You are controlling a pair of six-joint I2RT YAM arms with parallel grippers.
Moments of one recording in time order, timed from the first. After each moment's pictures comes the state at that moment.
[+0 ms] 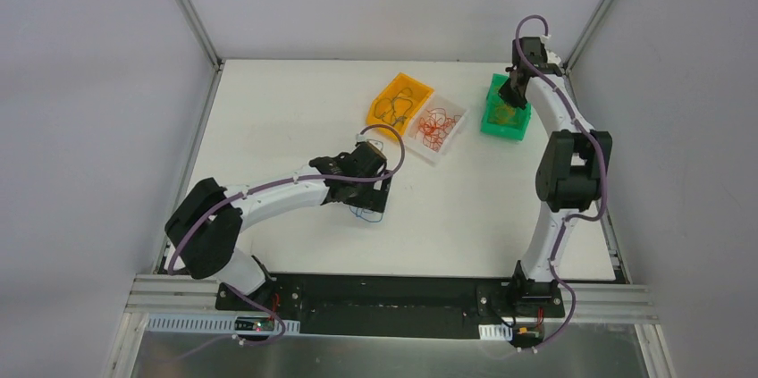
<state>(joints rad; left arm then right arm) -0.85 1.50 0.95 -0.51 -0.20 -0.53 0.04 1.95 1.70 -0.69 0.27 0.66</state>
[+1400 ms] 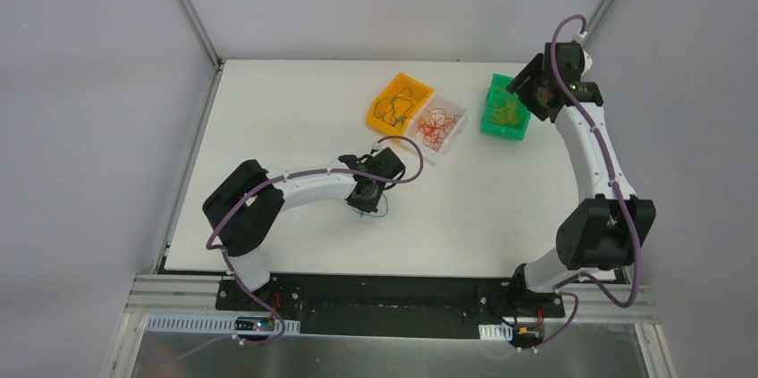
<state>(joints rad) -0.90 1.75 1.08 -0.60 -0.29 -0.48 0.02 1.59 1.58 -0.73 0.17 0.67</state>
